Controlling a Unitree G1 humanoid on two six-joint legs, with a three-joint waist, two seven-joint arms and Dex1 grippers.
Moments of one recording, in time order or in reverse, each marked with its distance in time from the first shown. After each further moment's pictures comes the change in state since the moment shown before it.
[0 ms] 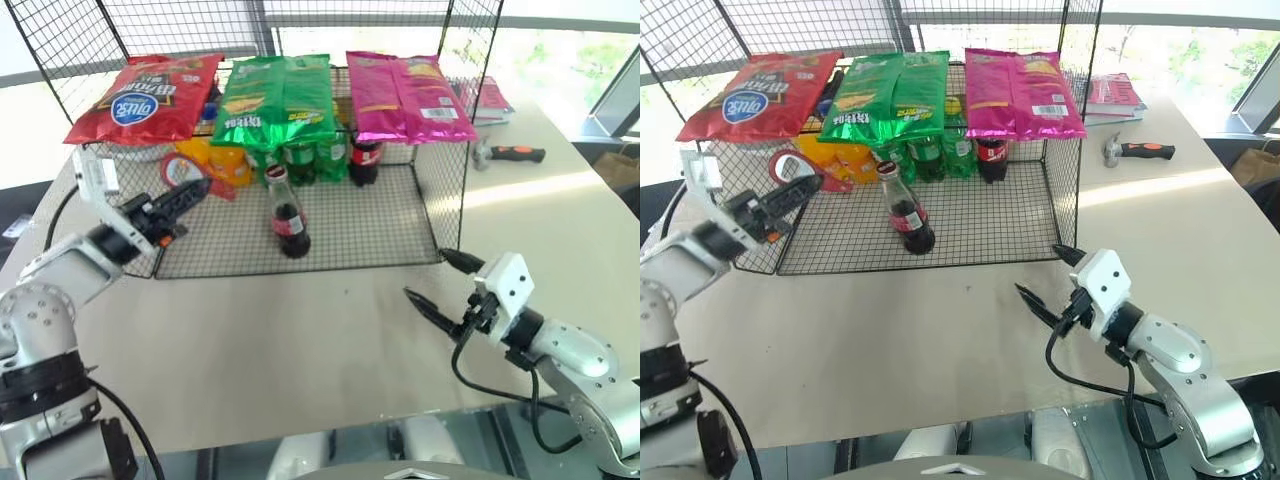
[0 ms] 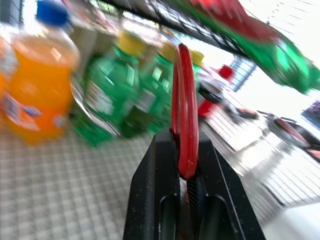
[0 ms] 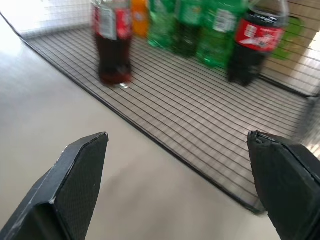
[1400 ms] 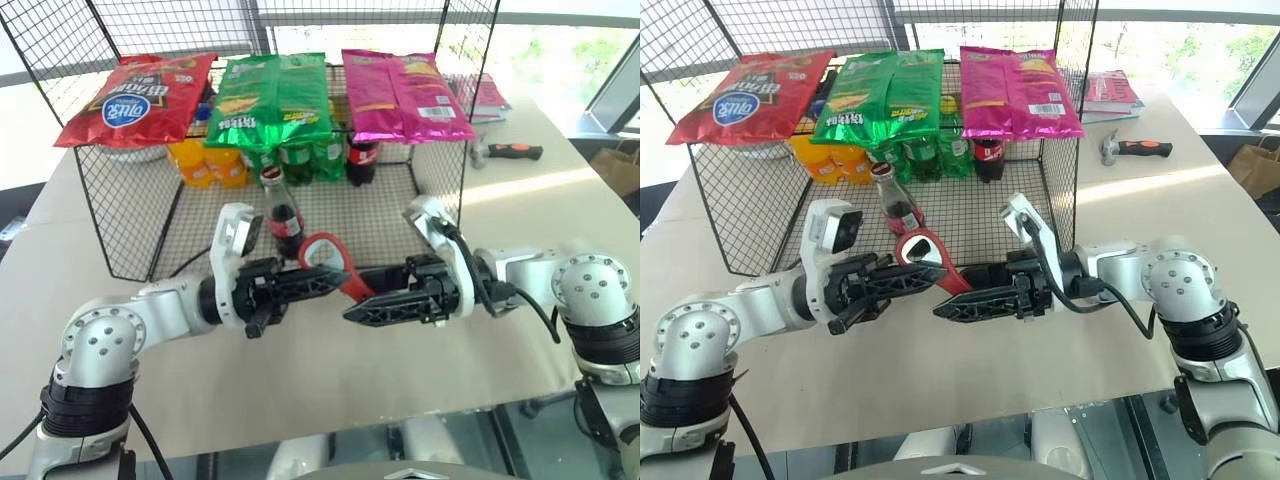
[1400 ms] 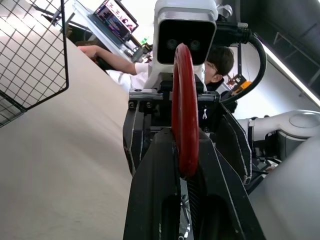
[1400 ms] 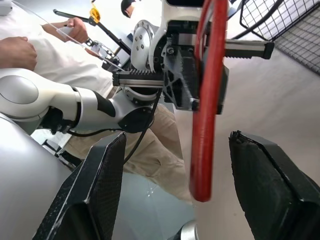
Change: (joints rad) left arm 0.043 -0.003 -0.433 -0.291 -0.482 0.132 -0.089; right arm -0.727 -0.054 0.132 0.368 1.044 0.789 -0.013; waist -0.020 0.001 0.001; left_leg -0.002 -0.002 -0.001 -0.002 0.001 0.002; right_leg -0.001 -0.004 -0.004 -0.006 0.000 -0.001
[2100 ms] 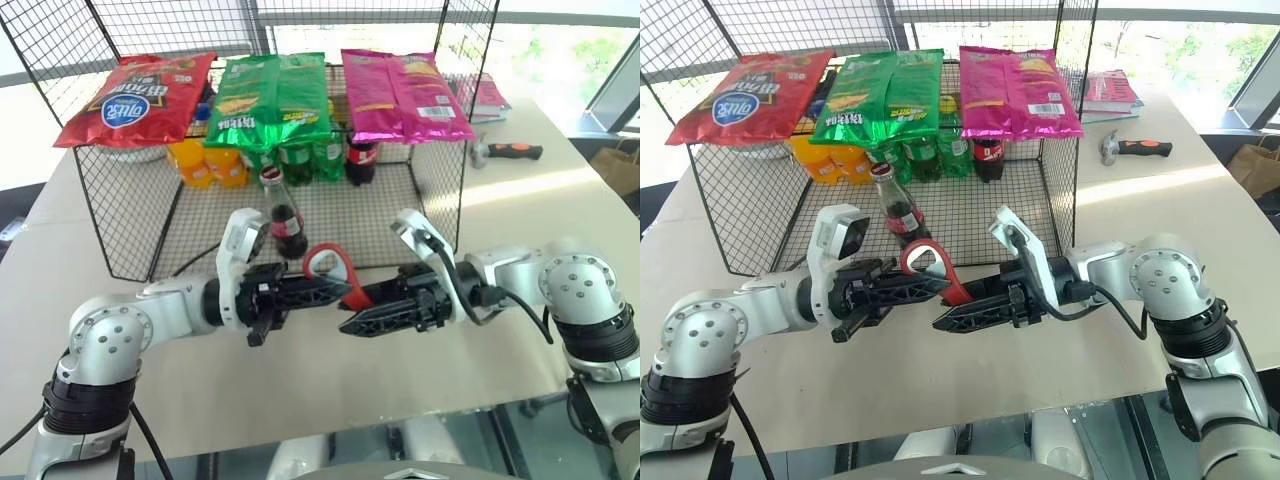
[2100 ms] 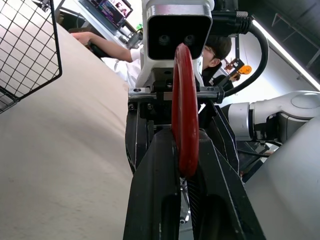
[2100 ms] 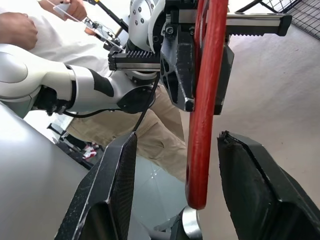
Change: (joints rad) left arm -0.005 0.008 -0.023 -0.006 0.104 0.000 -0.090; right arm -0.015 0.037 0.025 0.000 -0.101 0.067 0.067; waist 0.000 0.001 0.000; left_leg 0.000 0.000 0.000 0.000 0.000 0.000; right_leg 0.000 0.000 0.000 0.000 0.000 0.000
